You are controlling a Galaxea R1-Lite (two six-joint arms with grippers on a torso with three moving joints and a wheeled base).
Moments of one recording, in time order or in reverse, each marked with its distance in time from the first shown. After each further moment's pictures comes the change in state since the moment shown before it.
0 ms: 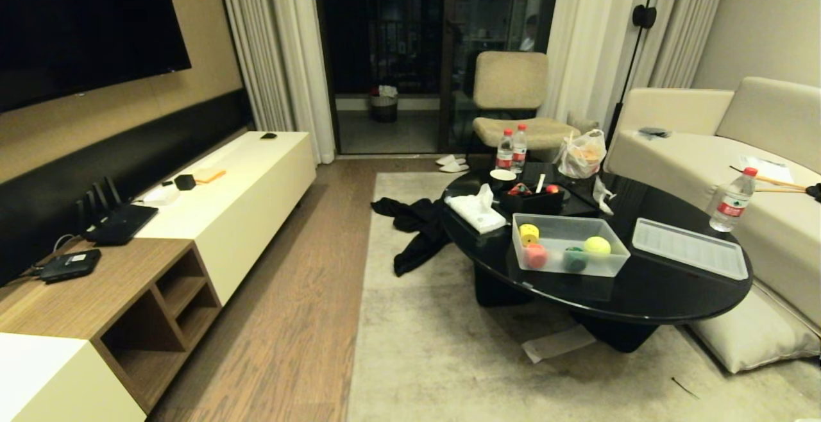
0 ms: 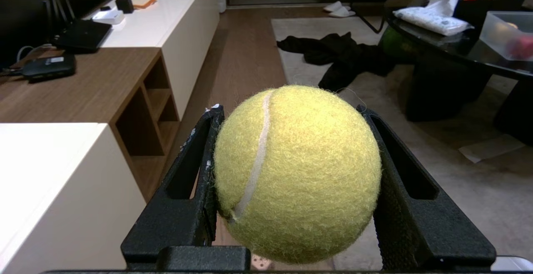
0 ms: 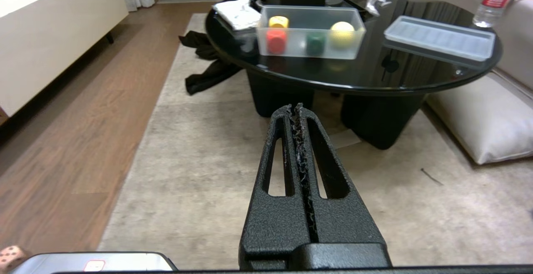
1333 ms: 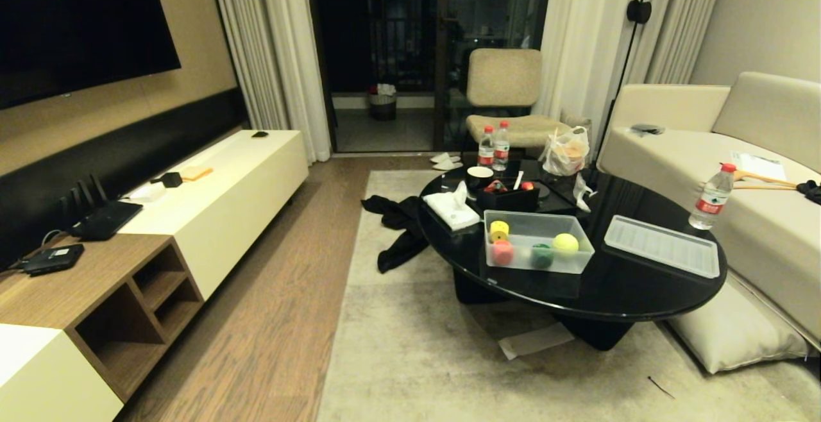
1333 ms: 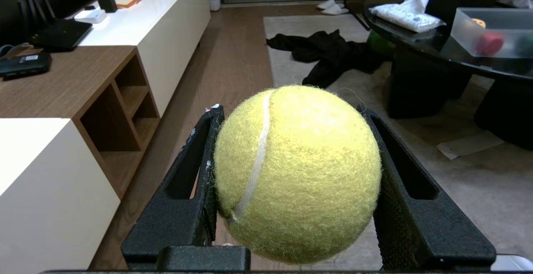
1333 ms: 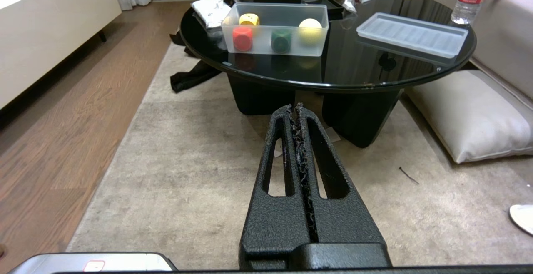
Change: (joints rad) left arm 0.000 0.000 0.000 0.000 0.000 0.000; right arm -0.001 0.000 0.000 0.000 0.000 0.000
